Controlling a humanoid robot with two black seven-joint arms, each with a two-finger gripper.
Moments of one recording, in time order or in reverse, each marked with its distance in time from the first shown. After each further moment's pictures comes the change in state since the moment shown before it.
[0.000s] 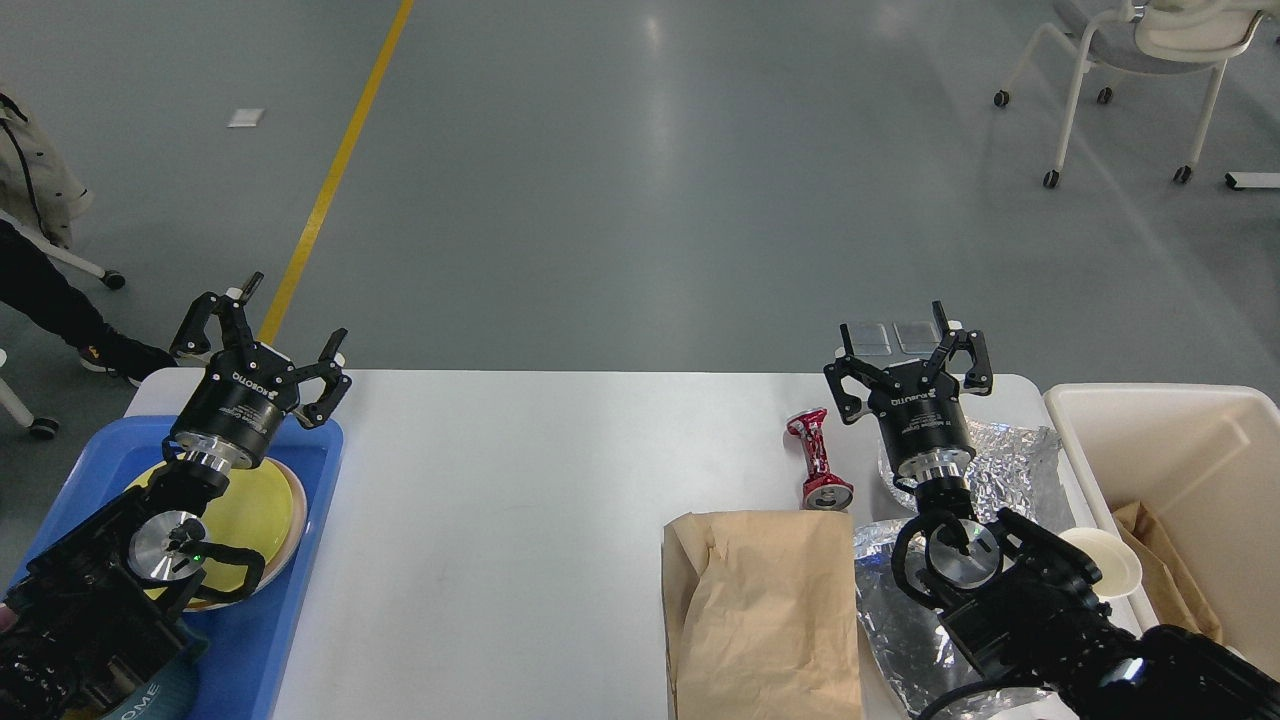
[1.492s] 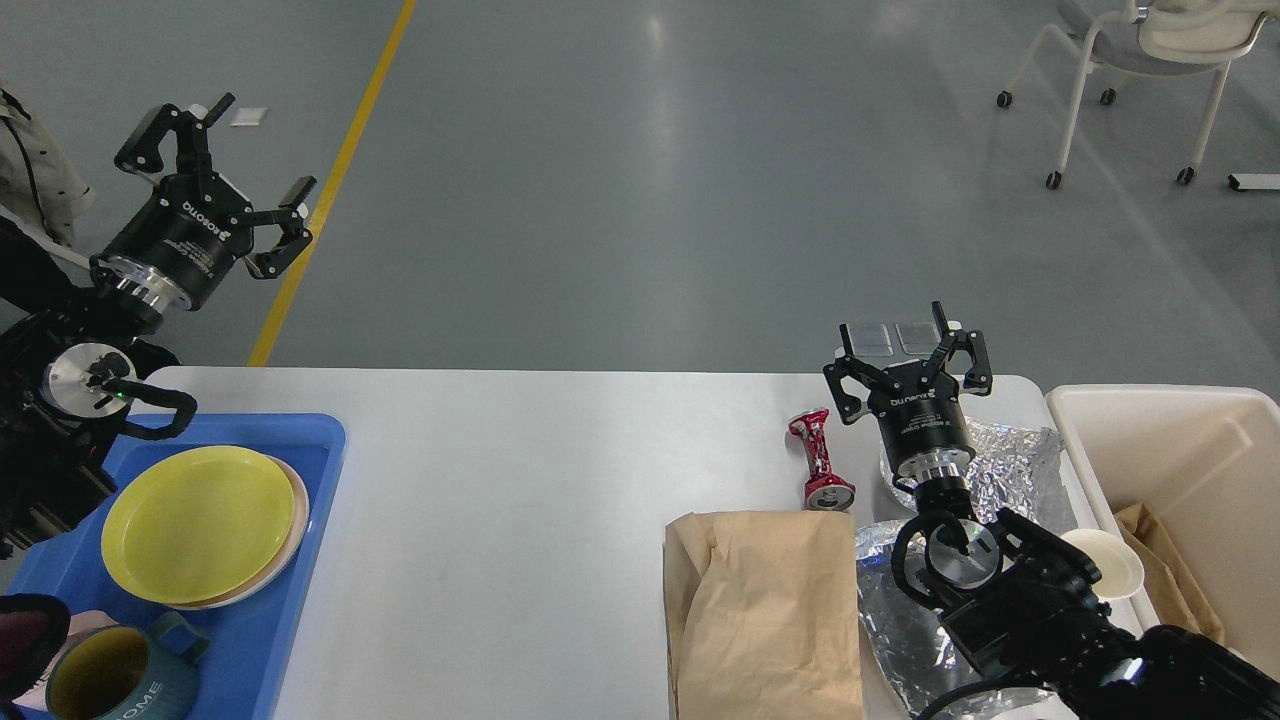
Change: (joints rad) left arm -0.294 0.130 0.096 0.000 0.018 0.009 0.139; right arm 0.000 0.001 0.000 0.000 0.000 0.000 0.000
